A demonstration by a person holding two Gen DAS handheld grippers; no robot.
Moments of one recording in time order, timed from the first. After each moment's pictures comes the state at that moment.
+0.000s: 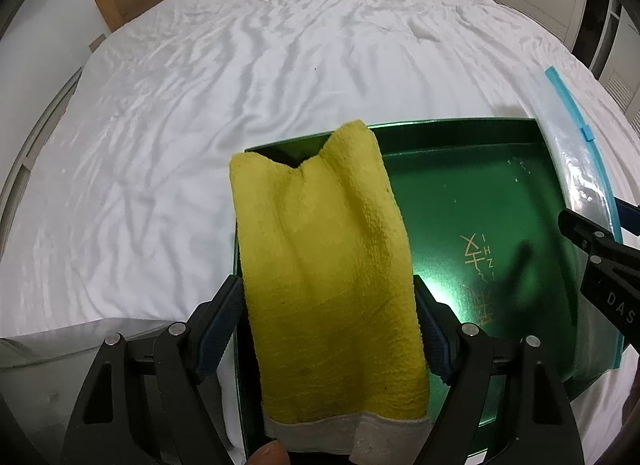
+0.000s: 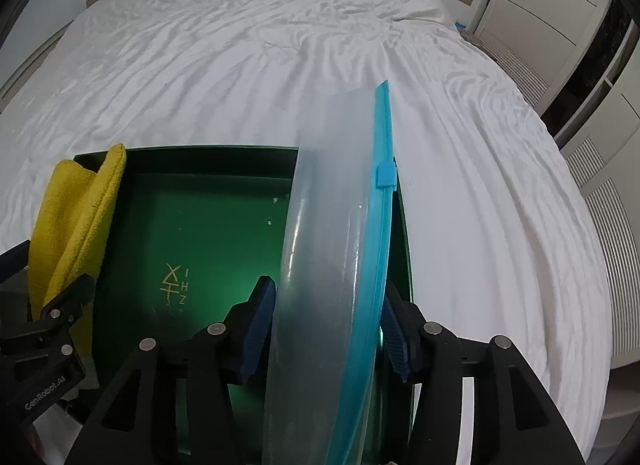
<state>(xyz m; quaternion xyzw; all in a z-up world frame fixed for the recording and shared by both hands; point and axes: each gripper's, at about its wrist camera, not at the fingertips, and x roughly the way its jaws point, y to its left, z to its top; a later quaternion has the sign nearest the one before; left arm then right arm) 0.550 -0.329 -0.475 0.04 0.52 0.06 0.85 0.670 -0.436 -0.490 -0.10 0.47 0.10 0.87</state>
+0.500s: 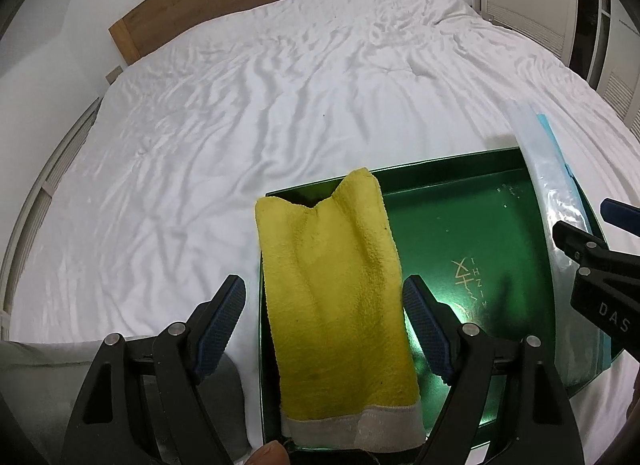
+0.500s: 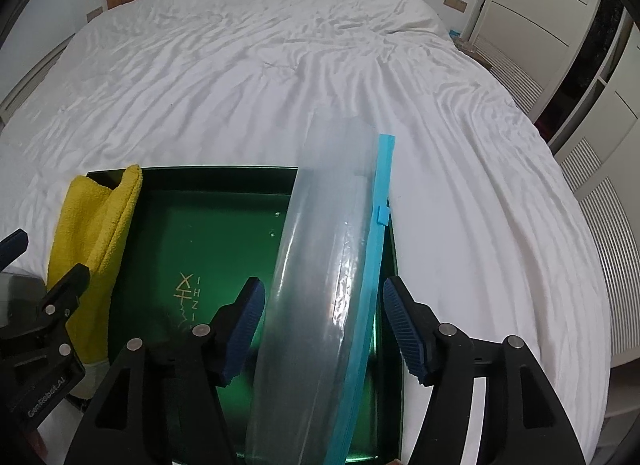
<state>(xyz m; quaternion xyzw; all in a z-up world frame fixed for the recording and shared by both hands) 0.533 -0.343 -0.448 0.08 0.47 0.08 0.87 0.648 -0.446 -0.471 -0.09 0.46 0.10 0.88</state>
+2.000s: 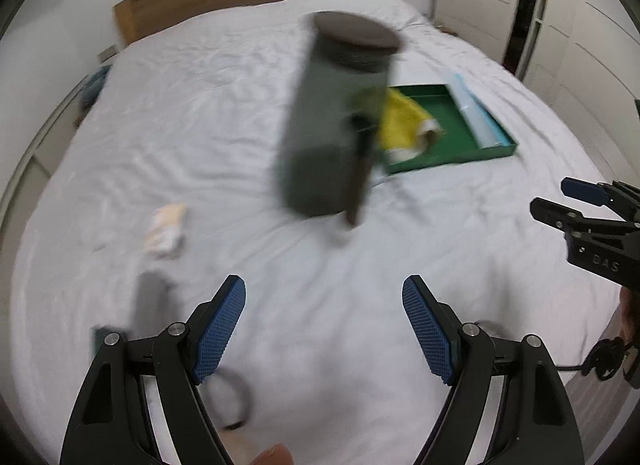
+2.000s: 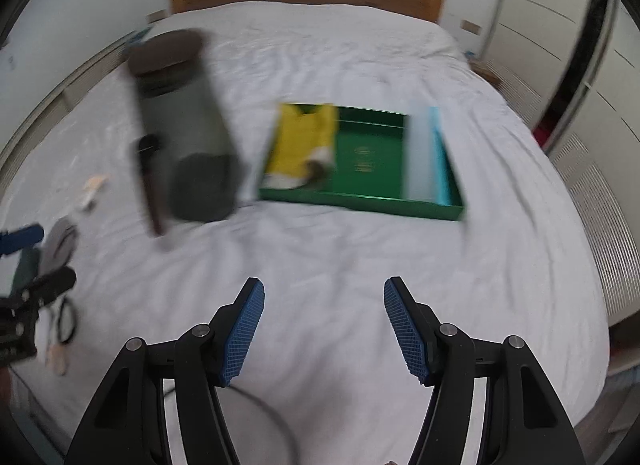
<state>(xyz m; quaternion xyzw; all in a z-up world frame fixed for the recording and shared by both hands) 0.210 -0.153 -0.353 0.04 0.48 -0.02 0.87 0.301 -0.366 -0.345 -0.08 0.43 0.15 0.89</state>
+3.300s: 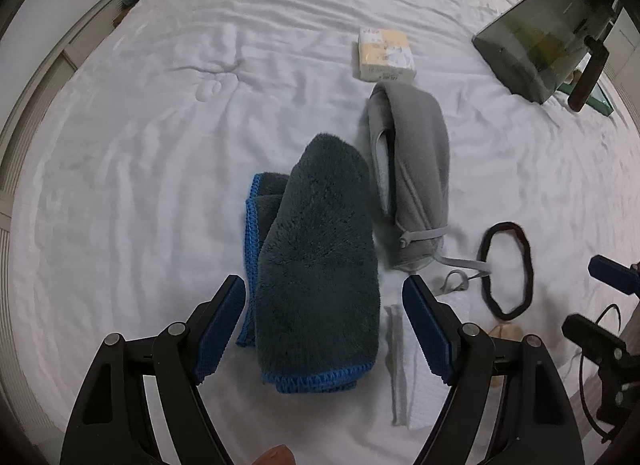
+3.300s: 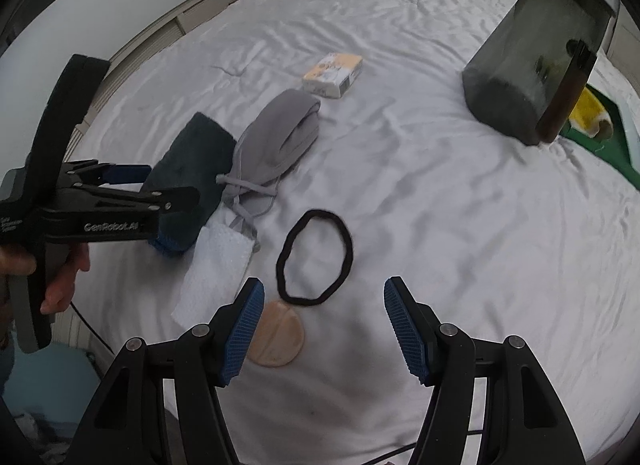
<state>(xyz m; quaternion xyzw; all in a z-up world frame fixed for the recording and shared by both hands) 0.147 0.091 -0.464 0.00 0.60 0.03 0.80 0.172 -0.111 -0.428 -0.07 0.50 0.33 0.80</state>
